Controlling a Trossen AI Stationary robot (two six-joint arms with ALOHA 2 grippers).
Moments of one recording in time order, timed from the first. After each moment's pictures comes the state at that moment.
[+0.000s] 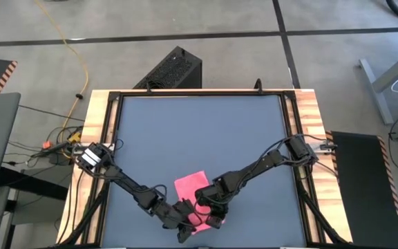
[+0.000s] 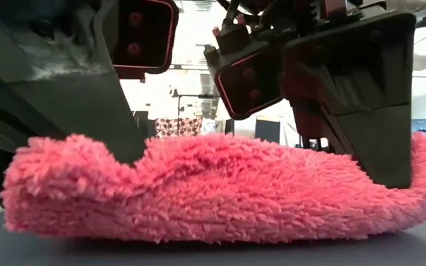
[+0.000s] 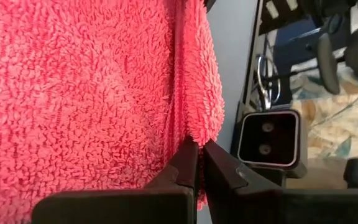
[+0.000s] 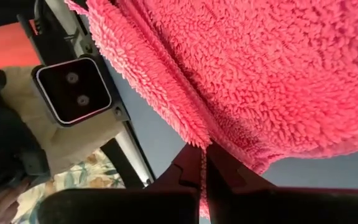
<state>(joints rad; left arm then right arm) -0.64 2.02 1.04 0.37 -0.07 -1.20 0.41 2.09 1.42 -0.46 -0.57 0.91</state>
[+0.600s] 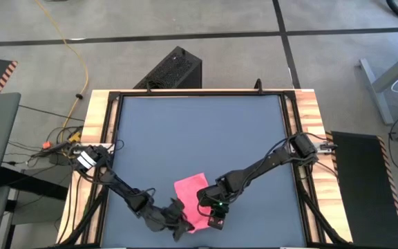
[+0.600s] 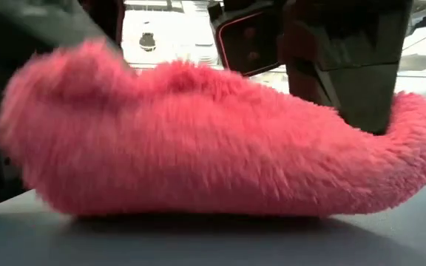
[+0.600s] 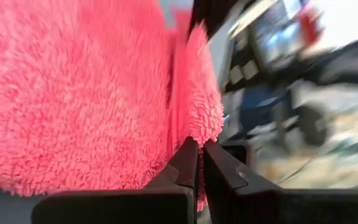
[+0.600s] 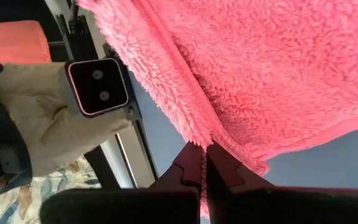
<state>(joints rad) -0.73 2.02 0.89 0.75 -0.37 -1.35 0.42 2.03 1.42 -0.45 -0.50 0.86</state>
